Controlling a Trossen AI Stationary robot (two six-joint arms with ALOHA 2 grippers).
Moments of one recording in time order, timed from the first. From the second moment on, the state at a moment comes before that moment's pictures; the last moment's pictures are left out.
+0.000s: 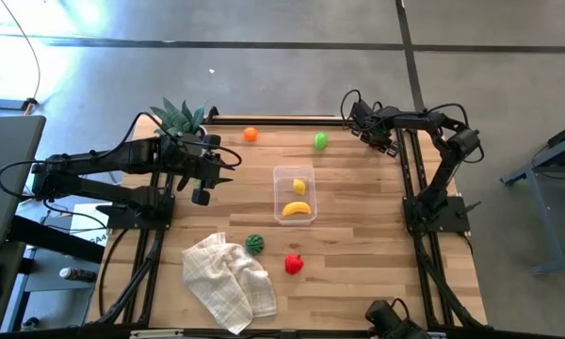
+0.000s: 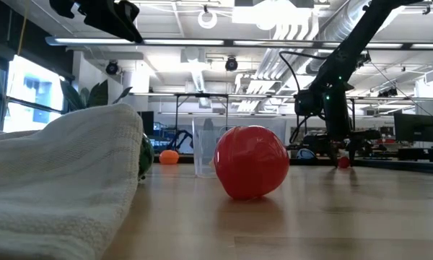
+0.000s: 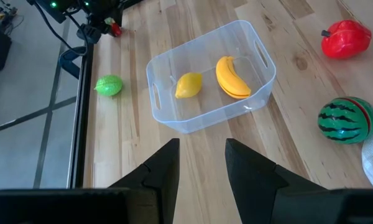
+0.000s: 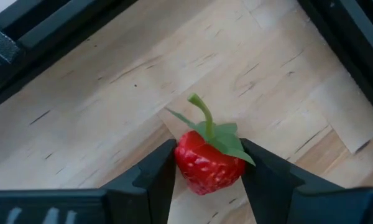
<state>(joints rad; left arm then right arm) 0.28 0.94 0.94 -0.70 0.01 0.49 -0.94 1.77 0.97 -0.68 0.31 1.26</state>
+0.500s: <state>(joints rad) 0.28 0.94 0.94 -0.70 0.01 0.49 -0.94 1.77 0.97 -0.68 0.29 1.22</state>
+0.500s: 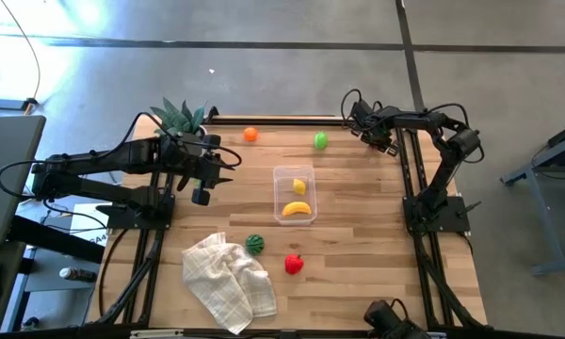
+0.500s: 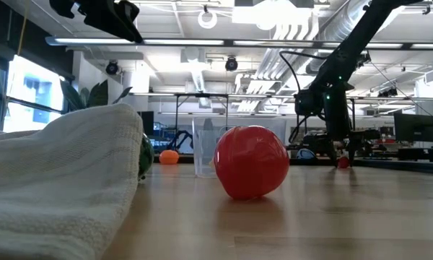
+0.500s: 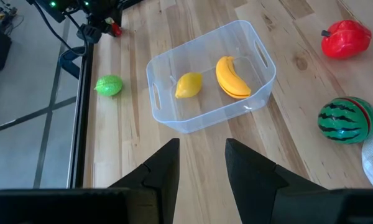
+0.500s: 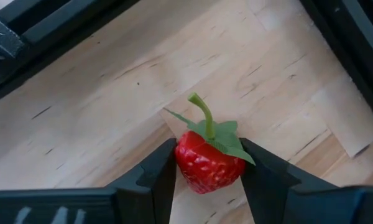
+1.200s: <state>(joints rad) 0.28 0.93 0.94 -0.70 0.01 0.49 -0.94 1.76 0.97 -0.68 0.26 1.14</state>
